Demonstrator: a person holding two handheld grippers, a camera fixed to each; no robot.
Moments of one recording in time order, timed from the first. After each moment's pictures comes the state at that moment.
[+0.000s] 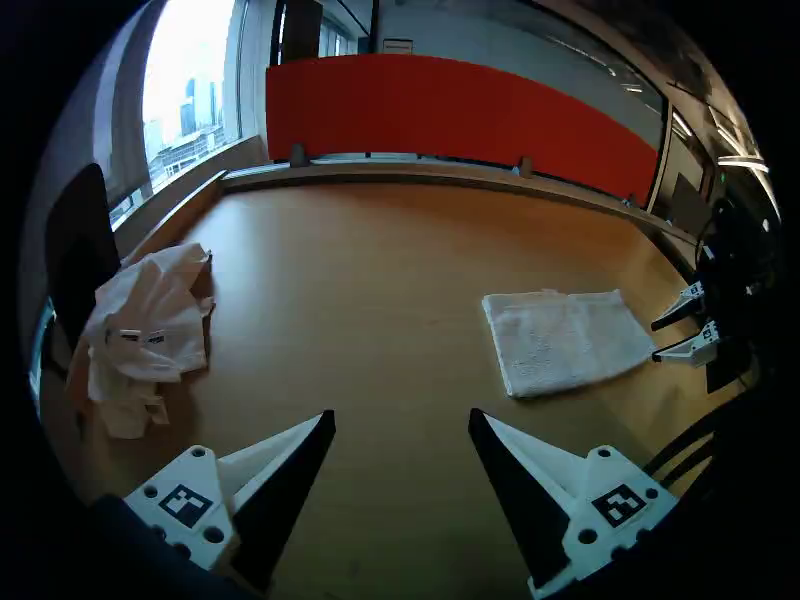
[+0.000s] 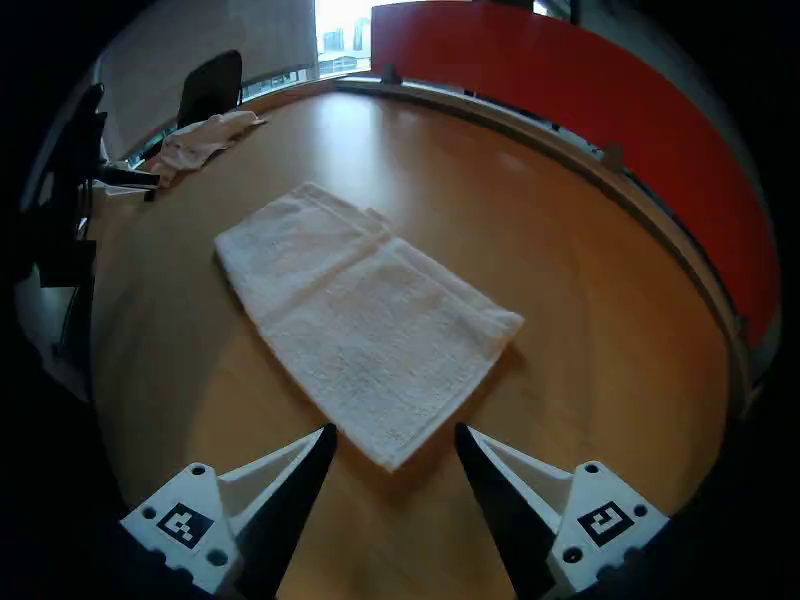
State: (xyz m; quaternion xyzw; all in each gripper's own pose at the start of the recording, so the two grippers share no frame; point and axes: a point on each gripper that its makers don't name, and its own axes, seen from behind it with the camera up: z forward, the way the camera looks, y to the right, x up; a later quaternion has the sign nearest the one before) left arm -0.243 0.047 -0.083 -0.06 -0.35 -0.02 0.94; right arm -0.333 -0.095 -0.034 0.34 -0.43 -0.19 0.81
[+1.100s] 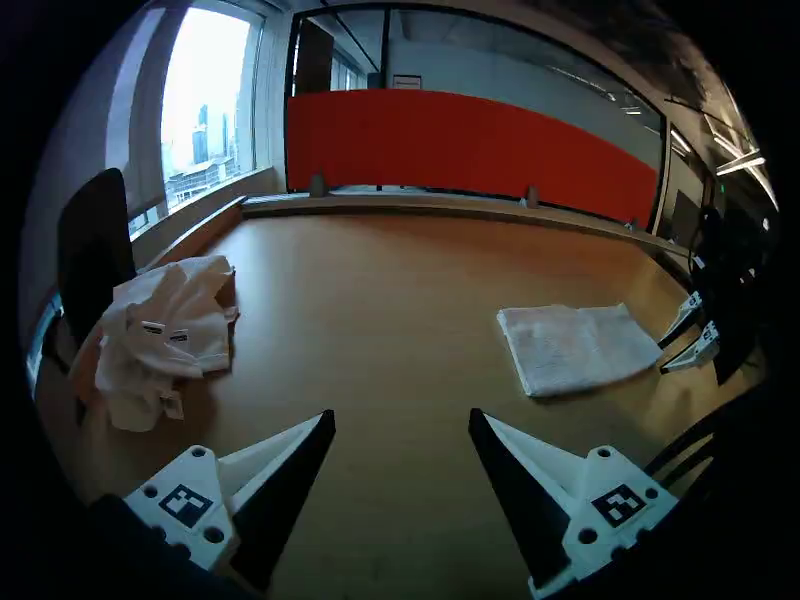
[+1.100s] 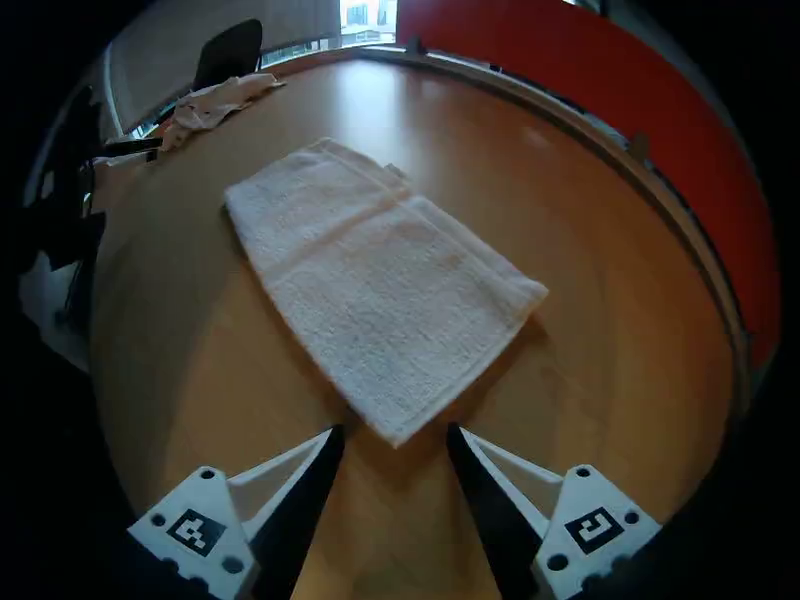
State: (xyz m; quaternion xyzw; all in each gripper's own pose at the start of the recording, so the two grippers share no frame) left arm -0.250 0.026 -0.095 -0.04 -0.28 -0.02 0.96; right arm -0.345 -0.084 -0.050 0.36 -0.47 -0.22 0.77
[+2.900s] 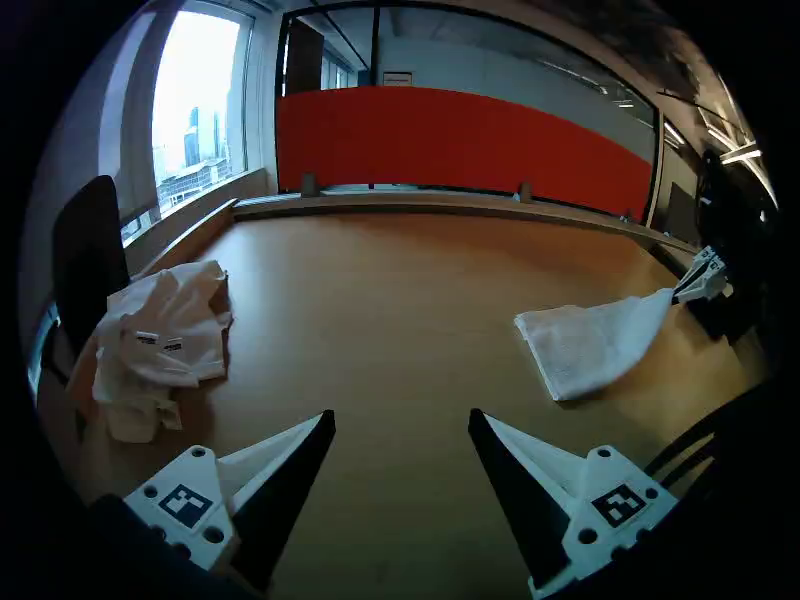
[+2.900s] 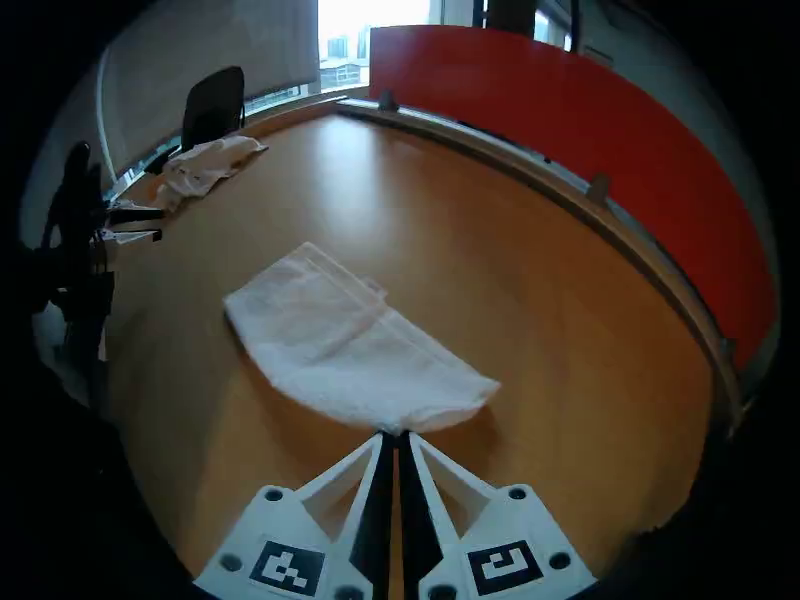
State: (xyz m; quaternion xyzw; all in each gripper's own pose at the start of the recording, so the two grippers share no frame) left arm -0.249 0.028 -0.089 -0.05 -0.28 -0.01 0.96; right arm -0.263 -0.093 -0.010 0.35 -0.41 -0.19 0.82
